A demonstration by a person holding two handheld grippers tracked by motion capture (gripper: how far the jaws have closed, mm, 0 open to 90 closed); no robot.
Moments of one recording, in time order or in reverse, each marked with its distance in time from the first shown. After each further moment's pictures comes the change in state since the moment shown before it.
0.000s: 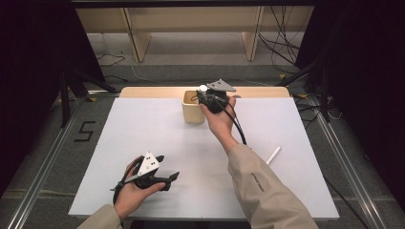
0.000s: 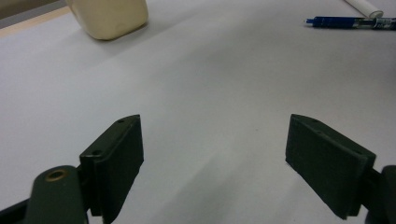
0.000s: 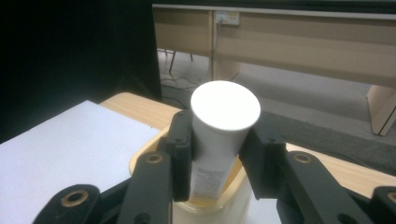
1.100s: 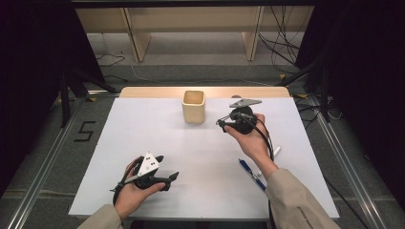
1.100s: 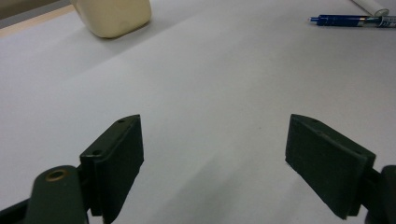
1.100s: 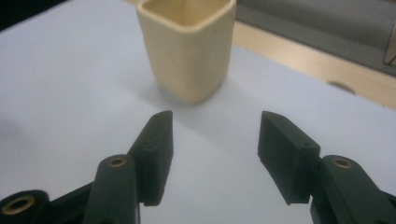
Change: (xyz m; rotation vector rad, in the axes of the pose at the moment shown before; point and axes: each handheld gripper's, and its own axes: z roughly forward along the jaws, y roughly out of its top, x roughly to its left) left arm -0.001 -0.001 0.000 0.005 0.012 0.003; right arm -0.031 -0.028 -0.105 0.371 0.054 -0.056
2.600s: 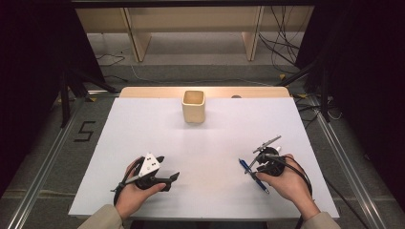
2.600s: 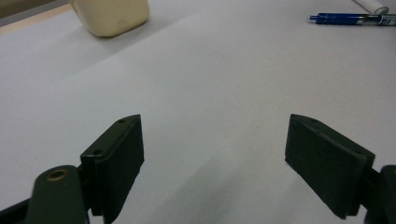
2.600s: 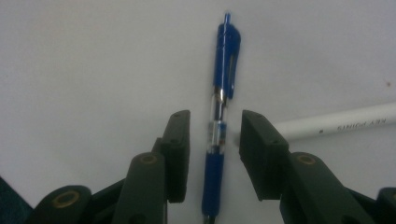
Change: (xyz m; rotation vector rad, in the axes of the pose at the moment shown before) left arm -0.001 0.000 0.001 0.002 0.002 -0.002; right arm 0.001 -0.101 -0.067 0.542 0.086 -0.014
